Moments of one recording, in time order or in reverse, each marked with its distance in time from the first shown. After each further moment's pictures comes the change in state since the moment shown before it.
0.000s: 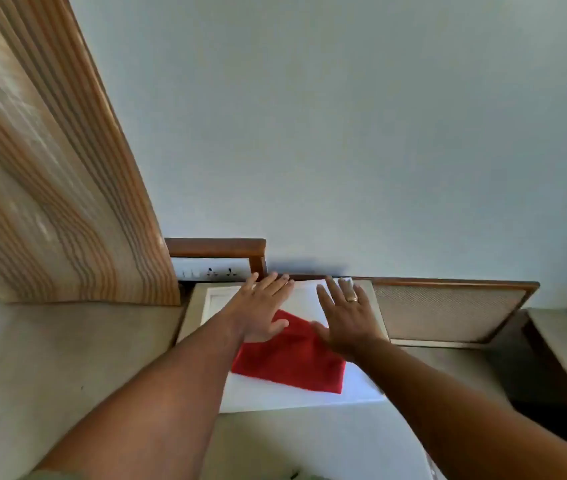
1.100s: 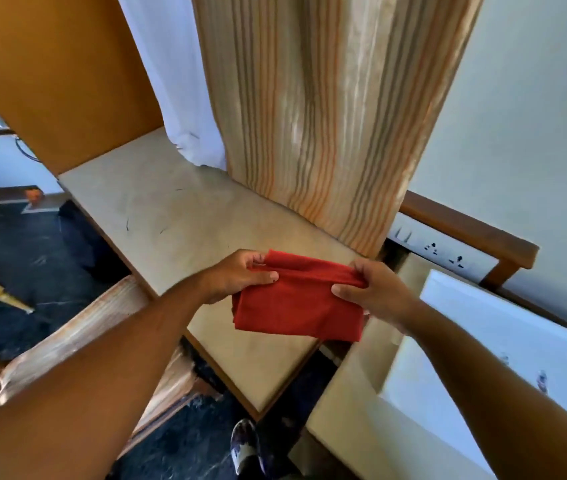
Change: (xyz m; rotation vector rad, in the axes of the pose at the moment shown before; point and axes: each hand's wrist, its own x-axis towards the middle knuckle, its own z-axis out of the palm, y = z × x) left_hand -0.311 -0.208 0.052 -1.604 0.266 -0.882; right_hand 0.096 -0.292 -0.035 1.065 -0.566 -0.394
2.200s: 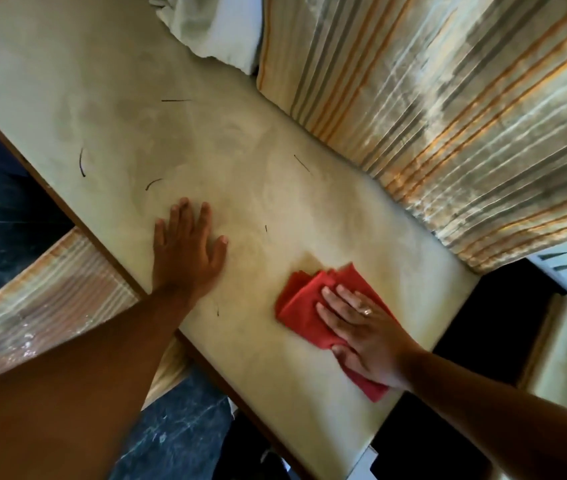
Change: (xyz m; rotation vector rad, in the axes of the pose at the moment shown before) left_hand 0.108 -0.198 -0.204 1.076 0.624 -0.096; right_hand 0.167 0.096 0.166 -1.067 -0.283 -0.496
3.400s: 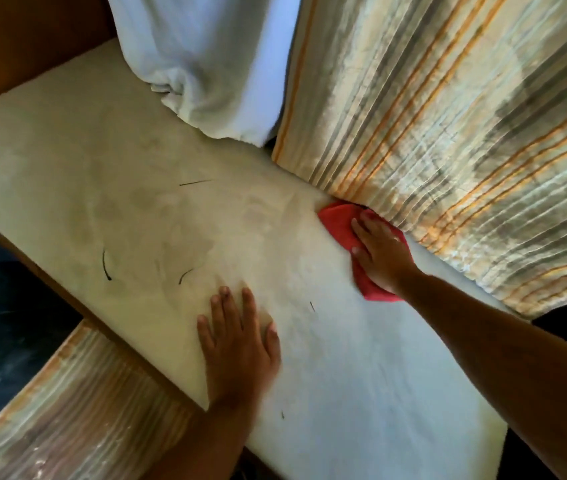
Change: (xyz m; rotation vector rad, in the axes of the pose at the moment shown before) left_hand -0.001 0.004 -0.003 0.023 -0.090 0.014; right_hand 0.199 0.102 -0.064 0.073 0.093 0.637
